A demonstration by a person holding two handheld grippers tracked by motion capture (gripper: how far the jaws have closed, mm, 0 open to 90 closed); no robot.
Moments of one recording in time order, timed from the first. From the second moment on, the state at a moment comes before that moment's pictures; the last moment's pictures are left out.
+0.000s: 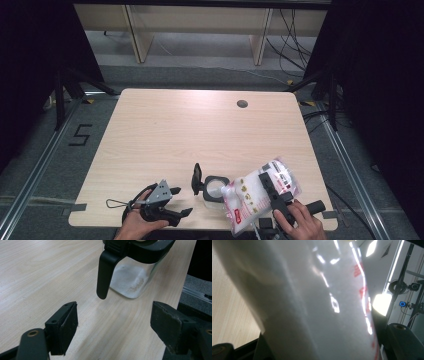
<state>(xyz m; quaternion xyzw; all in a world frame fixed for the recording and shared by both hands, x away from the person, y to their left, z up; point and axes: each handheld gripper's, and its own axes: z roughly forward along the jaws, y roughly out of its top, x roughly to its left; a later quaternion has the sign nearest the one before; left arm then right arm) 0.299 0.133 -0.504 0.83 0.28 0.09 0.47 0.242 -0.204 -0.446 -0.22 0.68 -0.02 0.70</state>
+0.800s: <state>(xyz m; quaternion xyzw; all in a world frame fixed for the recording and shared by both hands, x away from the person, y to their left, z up) 0.300 0.135 -0.503 0.83 0.27 0.09 0.47 0.241 -0.204 -0.446 -0.22 0.68 -0.02 0.70</state>
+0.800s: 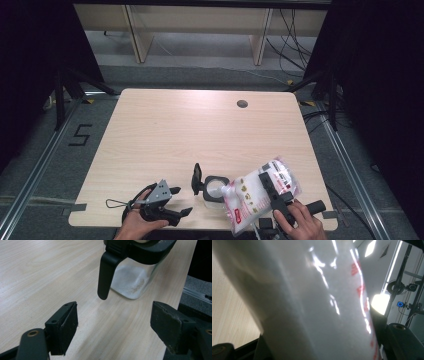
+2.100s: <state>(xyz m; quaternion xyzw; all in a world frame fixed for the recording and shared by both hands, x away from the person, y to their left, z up) 0.298 0.135 -0.503 0.83 0.28 0.09 0.48 0.241 -0.203 -0.446 -0.22 0.68 0.00 0.70</state>
